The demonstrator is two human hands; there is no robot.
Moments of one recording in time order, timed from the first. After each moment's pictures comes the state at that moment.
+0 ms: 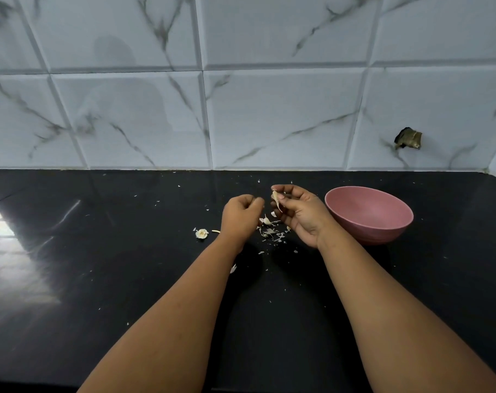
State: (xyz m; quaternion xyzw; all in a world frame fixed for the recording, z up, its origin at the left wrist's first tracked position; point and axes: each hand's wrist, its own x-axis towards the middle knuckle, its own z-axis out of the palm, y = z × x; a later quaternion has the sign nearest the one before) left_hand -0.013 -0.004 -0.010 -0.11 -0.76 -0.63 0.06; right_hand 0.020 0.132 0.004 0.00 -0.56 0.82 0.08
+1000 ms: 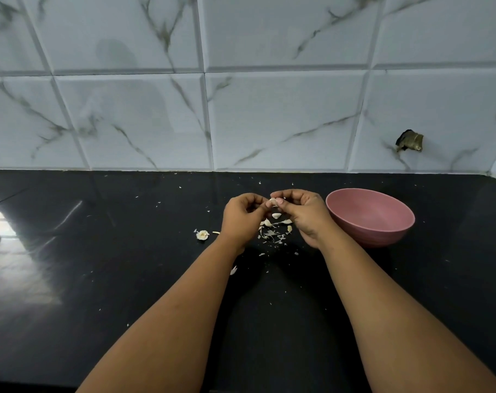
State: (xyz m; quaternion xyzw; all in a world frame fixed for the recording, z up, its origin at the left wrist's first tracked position) left_hand -0.015 -0.006 -0.013 -0.19 -0.73 -0.66 0.06; right_hand 0.018 0.133 0.000 0.00 -0.67 0.73 0.15
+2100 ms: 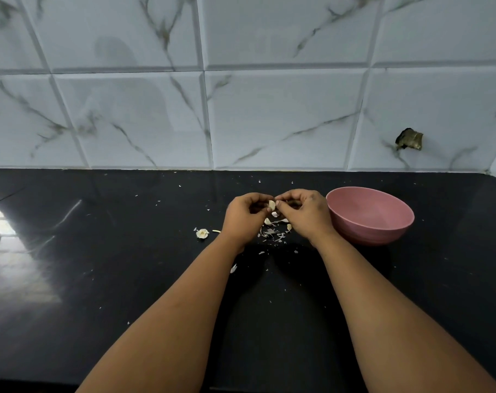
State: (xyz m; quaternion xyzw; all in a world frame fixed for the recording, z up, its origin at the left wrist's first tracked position) left_hand -0.016 -0.005 -0.014 -0.20 -0.77 -0.60 0.06; right_hand 0.017 0.139 -0.005 -0.02 -0.83 0.49 0.27
